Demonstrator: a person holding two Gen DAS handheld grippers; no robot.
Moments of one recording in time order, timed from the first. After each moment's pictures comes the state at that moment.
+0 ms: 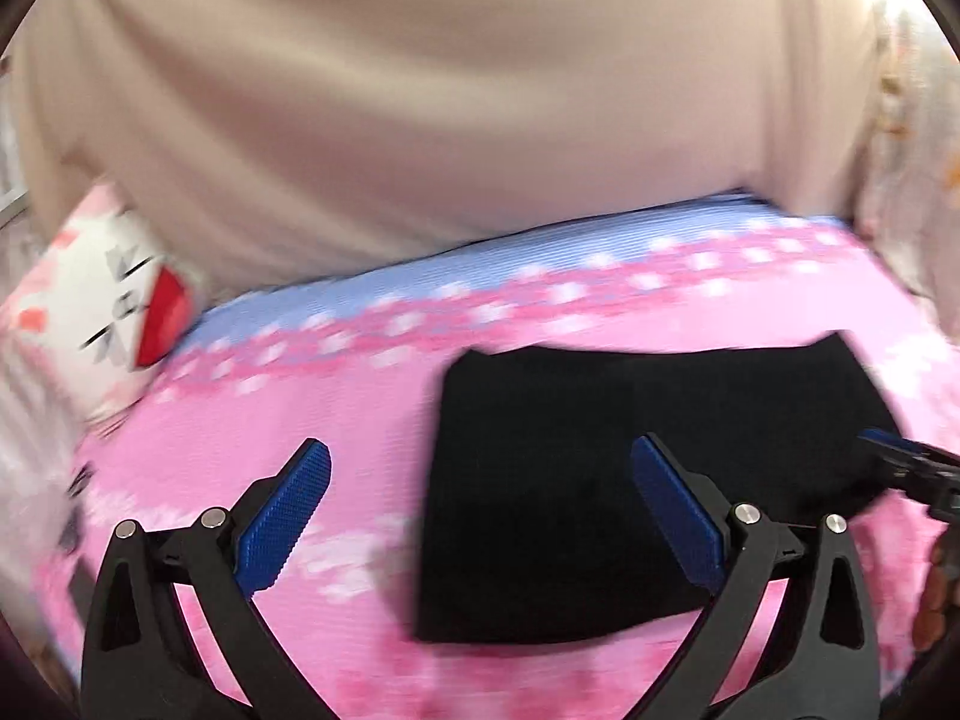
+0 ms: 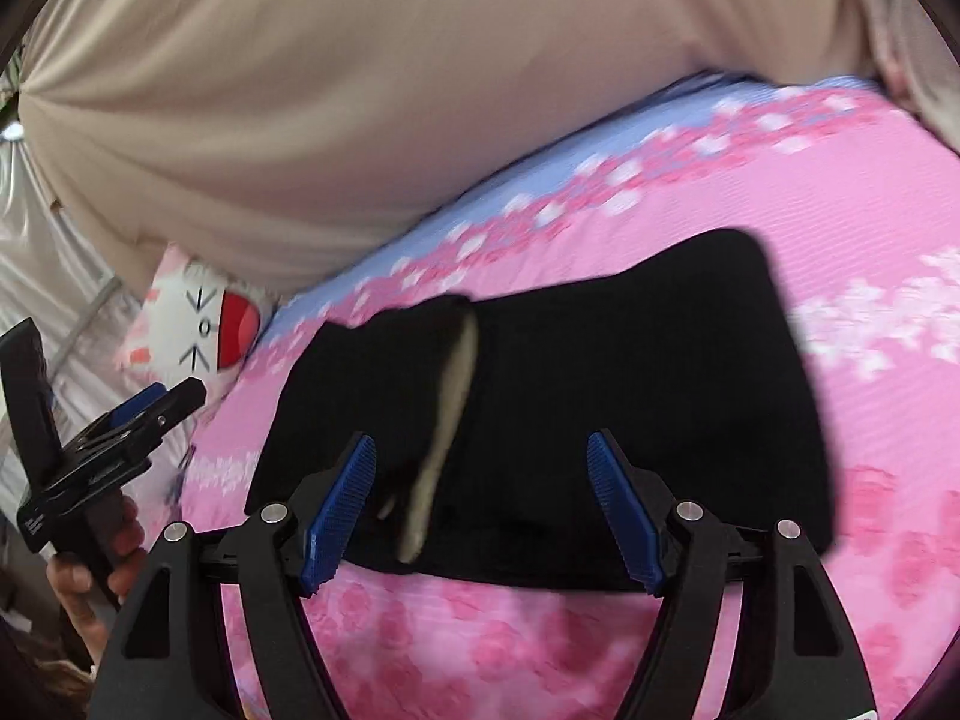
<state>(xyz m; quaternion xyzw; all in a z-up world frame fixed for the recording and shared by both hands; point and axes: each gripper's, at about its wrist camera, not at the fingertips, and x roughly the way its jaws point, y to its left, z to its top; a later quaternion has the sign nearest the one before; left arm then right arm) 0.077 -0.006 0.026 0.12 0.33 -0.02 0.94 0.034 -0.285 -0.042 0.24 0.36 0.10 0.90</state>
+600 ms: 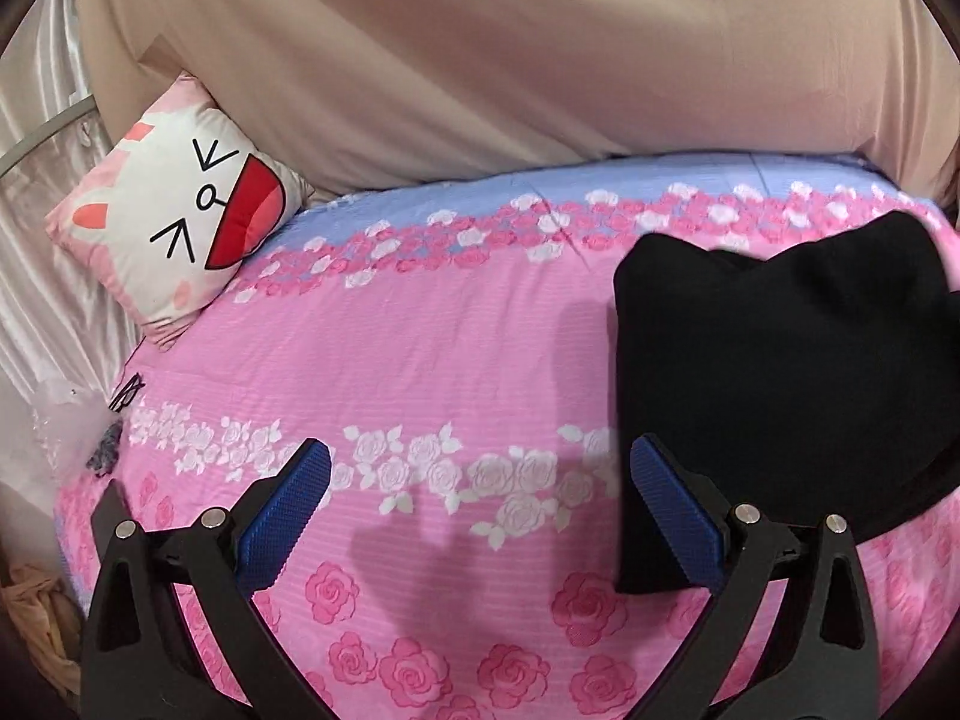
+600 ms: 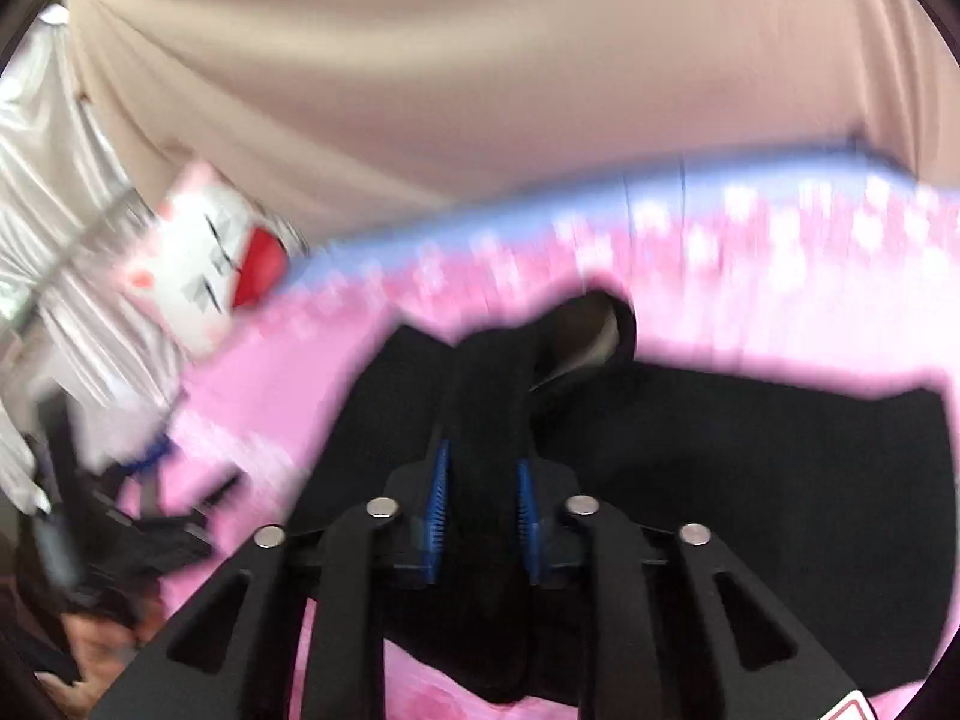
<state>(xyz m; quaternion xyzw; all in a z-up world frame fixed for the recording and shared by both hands) 0.086 0.084 -0.020 0.10 0.36 0.06 0.92 0.090 -0.212 0.025 0.15 0.33 0.13 0.92</state>
